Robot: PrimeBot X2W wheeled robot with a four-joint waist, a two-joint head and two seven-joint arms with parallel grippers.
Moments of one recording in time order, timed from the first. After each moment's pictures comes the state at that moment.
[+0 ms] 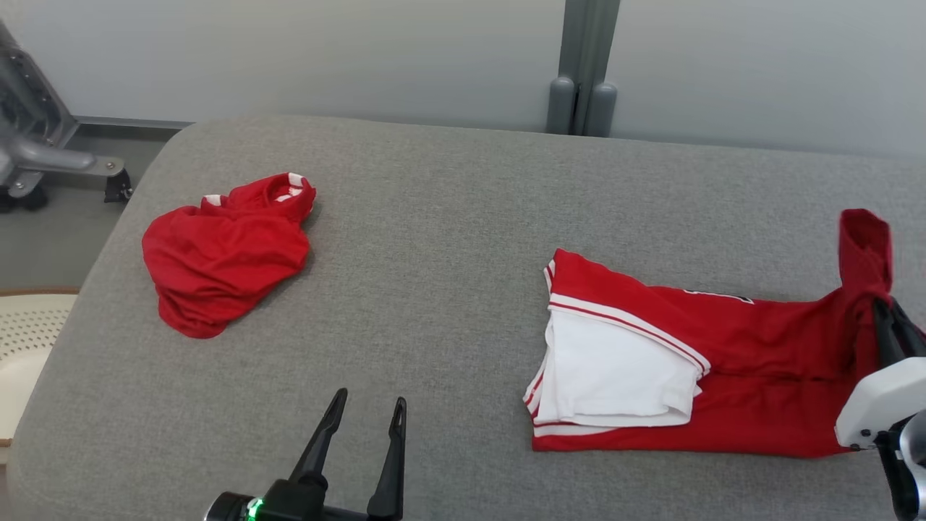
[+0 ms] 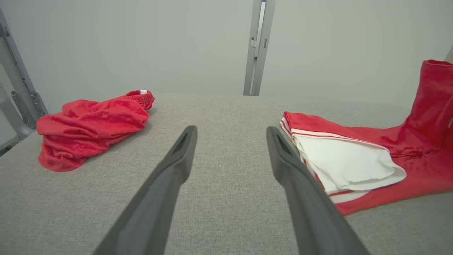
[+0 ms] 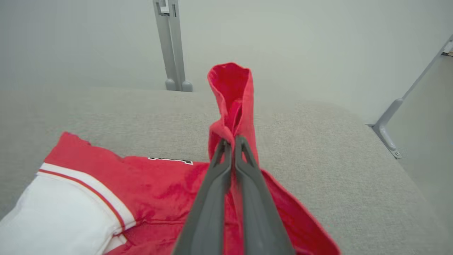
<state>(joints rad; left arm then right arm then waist) 0.13 0.05 -0.34 0.04 -0.16 0.00 -0.26 -0.03 -0.14 -0.31 -0.01 0.06 0.13 0.22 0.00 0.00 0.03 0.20</state>
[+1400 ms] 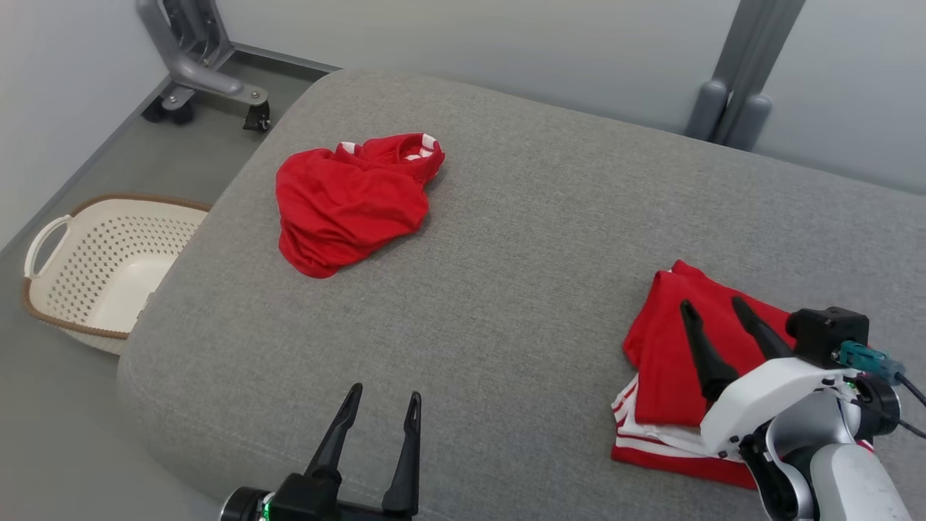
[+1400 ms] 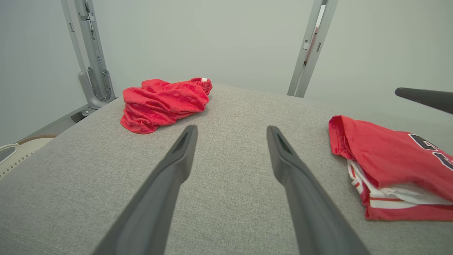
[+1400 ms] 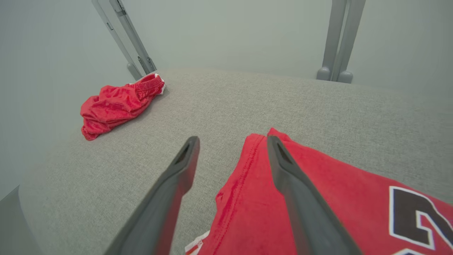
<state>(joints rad) 0.11 0.05 -0.39 0.04 -0.20 0.03 -0.26 -0.05 -0.05 -0.02 0.00 0.23 0.13 0.21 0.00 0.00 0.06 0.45</state>
